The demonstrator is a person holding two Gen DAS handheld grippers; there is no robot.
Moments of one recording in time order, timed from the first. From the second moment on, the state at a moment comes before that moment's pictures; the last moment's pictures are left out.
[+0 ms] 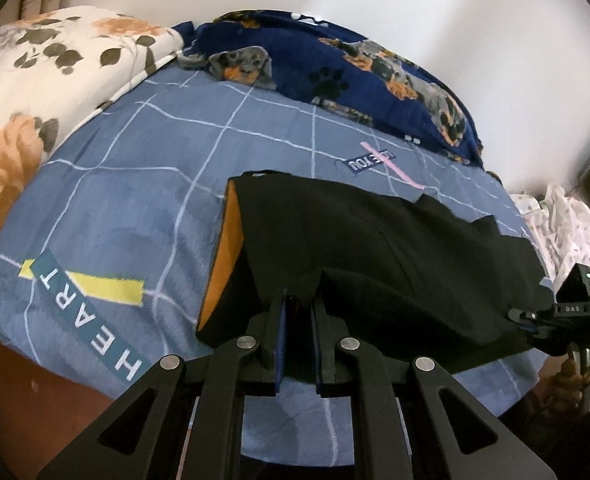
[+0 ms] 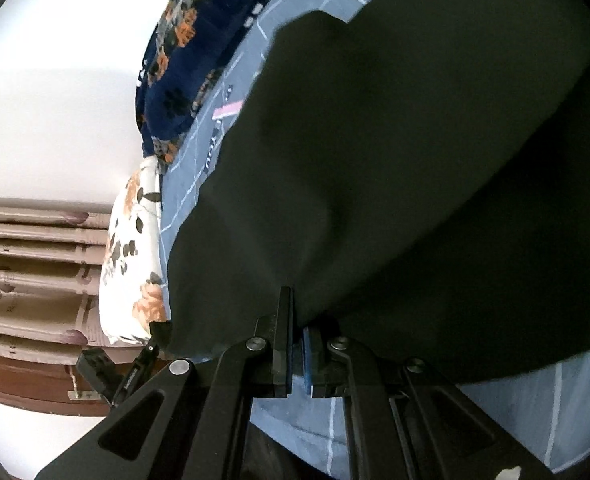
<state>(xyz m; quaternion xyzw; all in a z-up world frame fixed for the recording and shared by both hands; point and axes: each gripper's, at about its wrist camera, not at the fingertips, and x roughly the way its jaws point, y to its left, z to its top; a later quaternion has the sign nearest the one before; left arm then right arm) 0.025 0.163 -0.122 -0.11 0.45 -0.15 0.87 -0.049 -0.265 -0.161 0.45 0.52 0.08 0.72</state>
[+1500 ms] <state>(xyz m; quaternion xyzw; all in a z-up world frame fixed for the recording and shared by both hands) 0.023 0.092 -0.160 -0.08 0.50 -0.16 0.85 -0.019 -0.457 -0.167 0.53 0.37 0.04 0.76</state>
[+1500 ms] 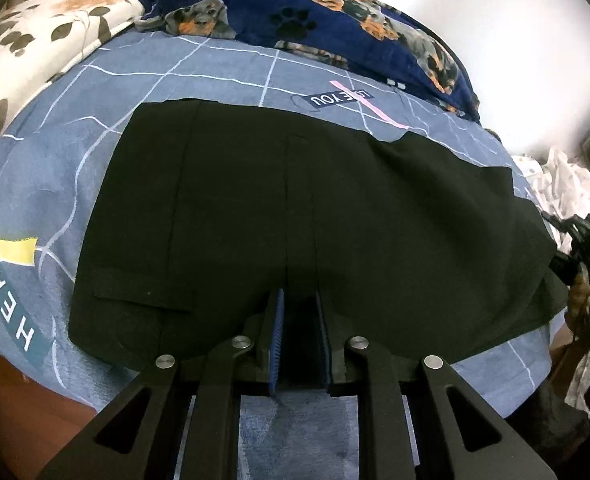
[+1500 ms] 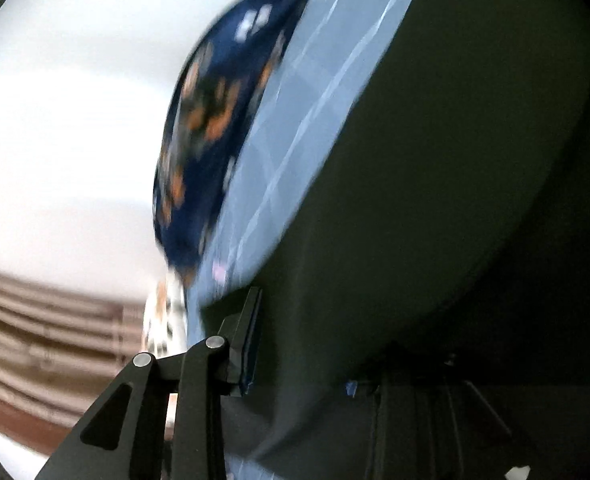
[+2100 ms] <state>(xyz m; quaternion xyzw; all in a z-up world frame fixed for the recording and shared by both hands) 0.024 0.089 -0.159 -0.08 0.50 -0.15 0.85 -0.055 -0.572 -0.131 0.51 0.31 -0.09 0.80</state>
